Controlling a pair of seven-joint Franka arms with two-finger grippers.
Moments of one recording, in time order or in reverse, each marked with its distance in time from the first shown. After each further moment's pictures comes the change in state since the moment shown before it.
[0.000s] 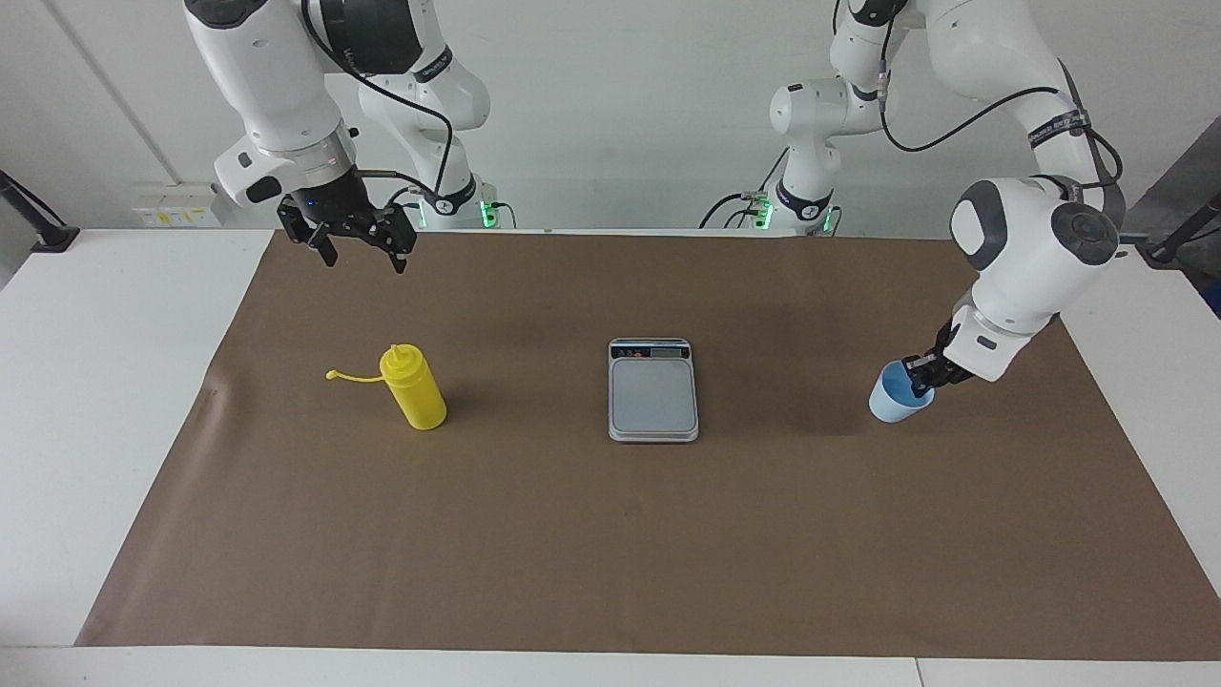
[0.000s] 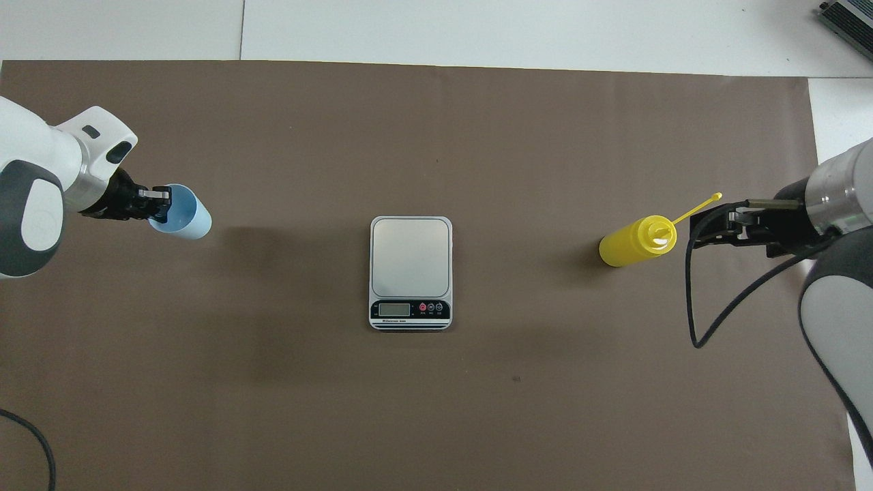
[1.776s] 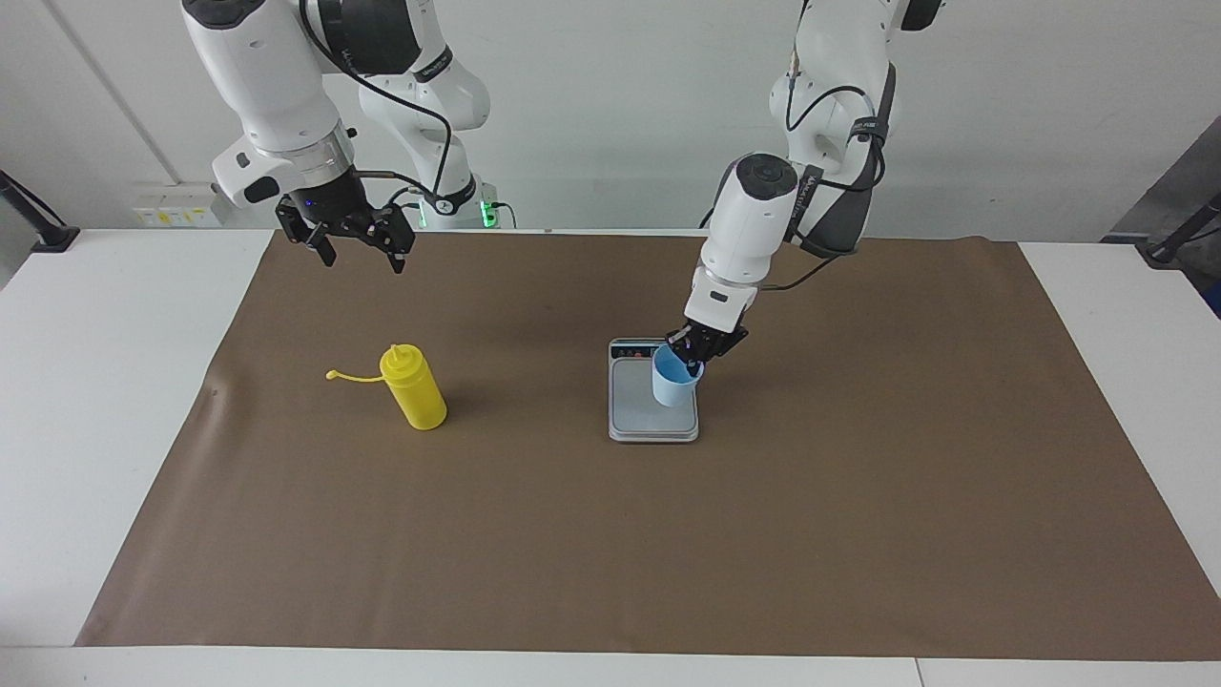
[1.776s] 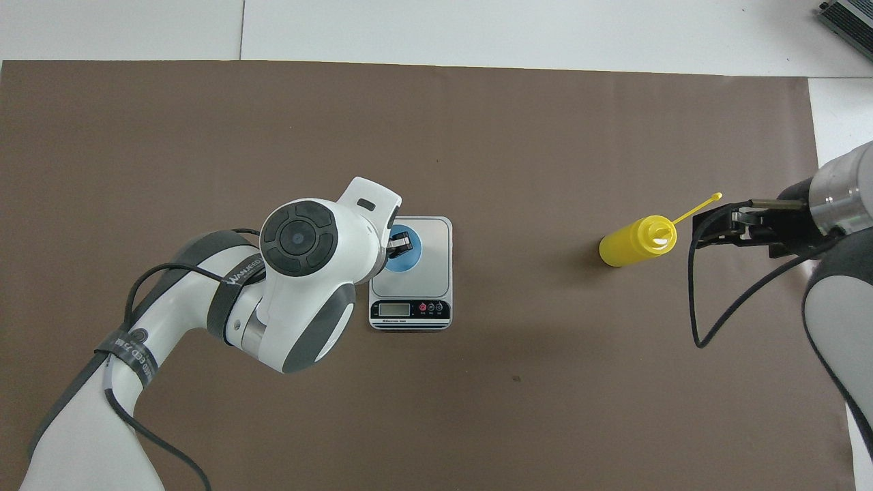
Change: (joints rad) left arm -0.535 0.007 -0.010 -0.133 -0.024 0.316 -0.730; right arm -0.003 -0.003 -0.002 -0.002 0.000 0.000 0.000
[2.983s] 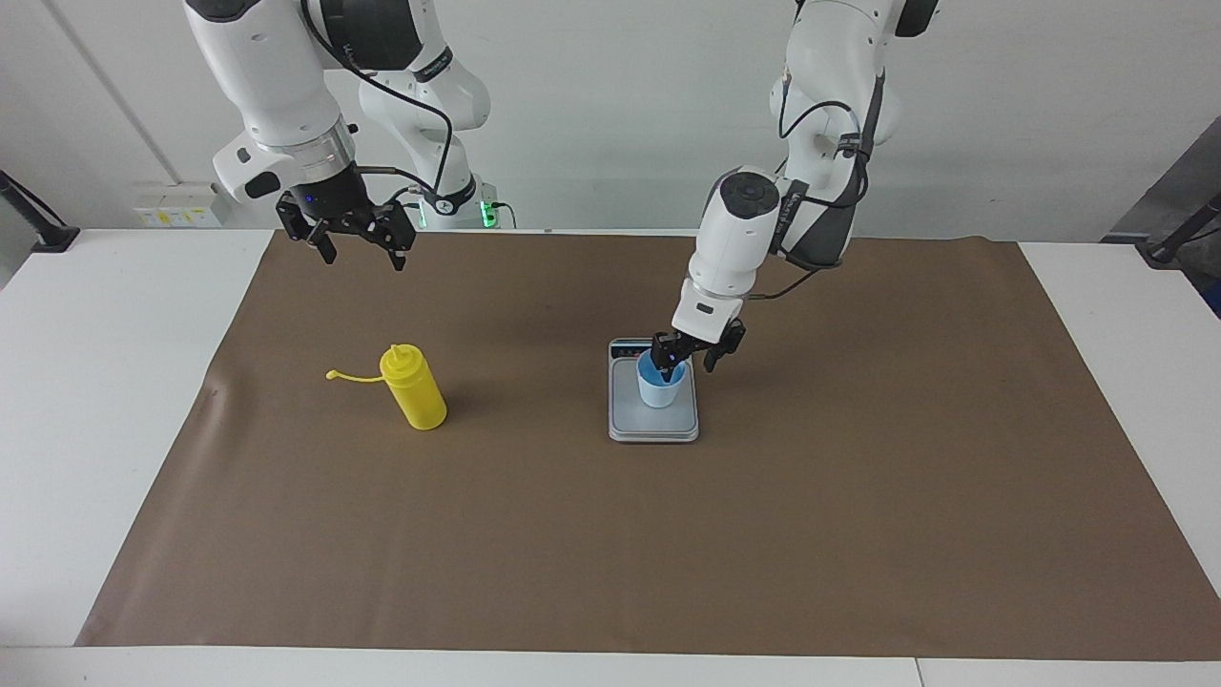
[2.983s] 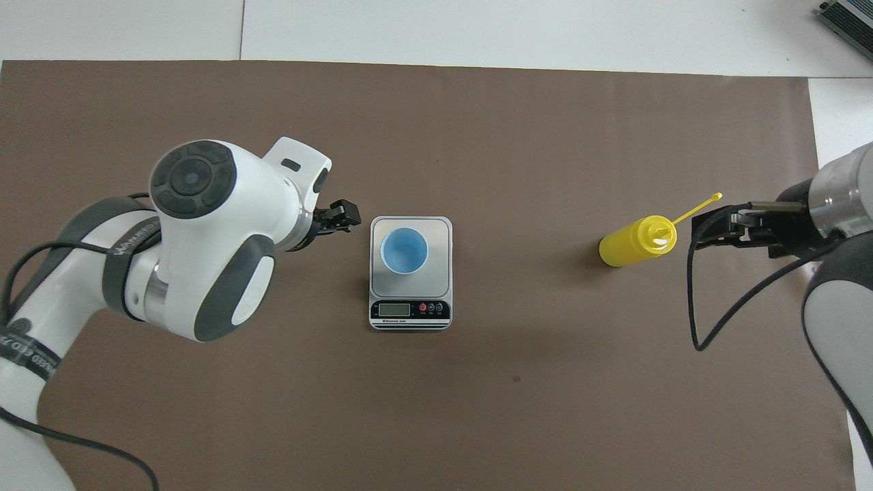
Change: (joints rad) left arm 0.154 -0.075 0.037 0.084 0.000 -0.245 0.230; right arm 0.002 -0.004 0.001 -0.004 0.002 0.002 -0.048
